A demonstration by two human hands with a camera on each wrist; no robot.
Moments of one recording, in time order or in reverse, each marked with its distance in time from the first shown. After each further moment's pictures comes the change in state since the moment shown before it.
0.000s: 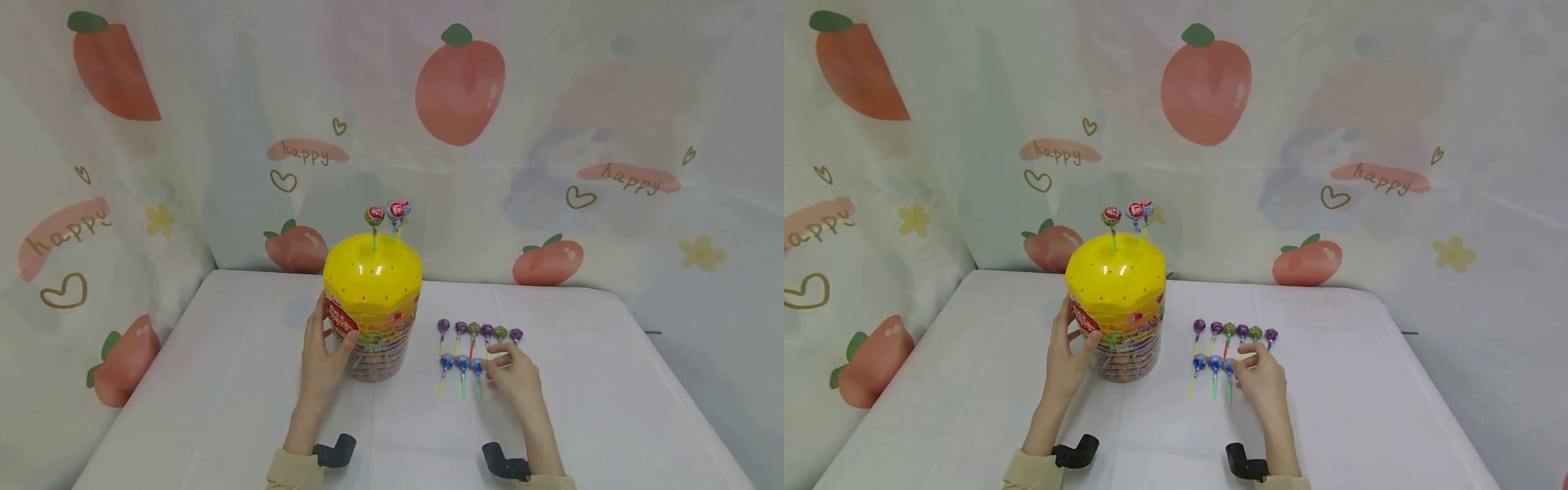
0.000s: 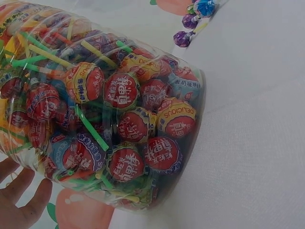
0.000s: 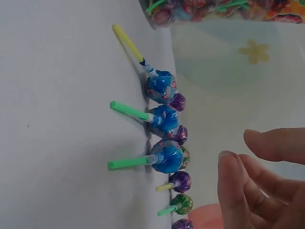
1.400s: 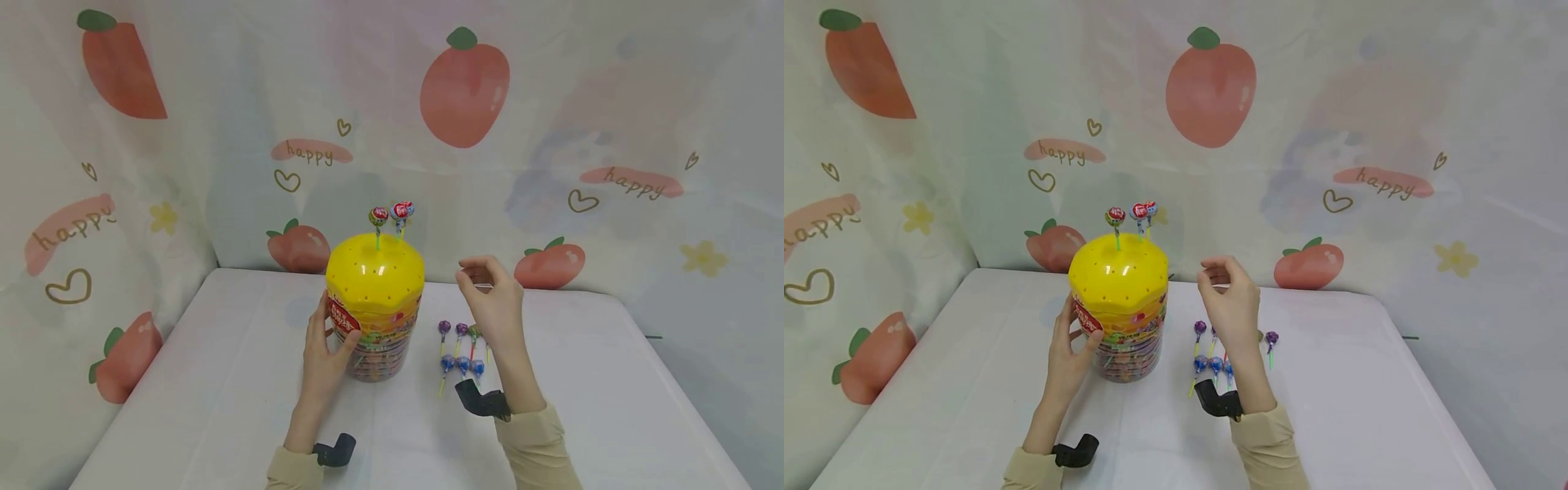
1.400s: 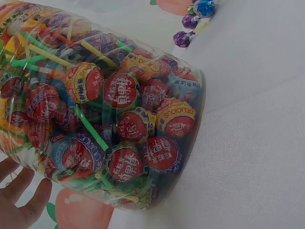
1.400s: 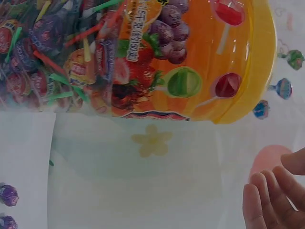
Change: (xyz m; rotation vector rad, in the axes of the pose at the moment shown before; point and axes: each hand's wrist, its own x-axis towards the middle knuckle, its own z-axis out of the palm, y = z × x) left_hand 0.000 -0.002 0.000 -0.001 0.003 0.009; right_hand 0.011 -0.138 -0.022 0.218 0.273 -0.476
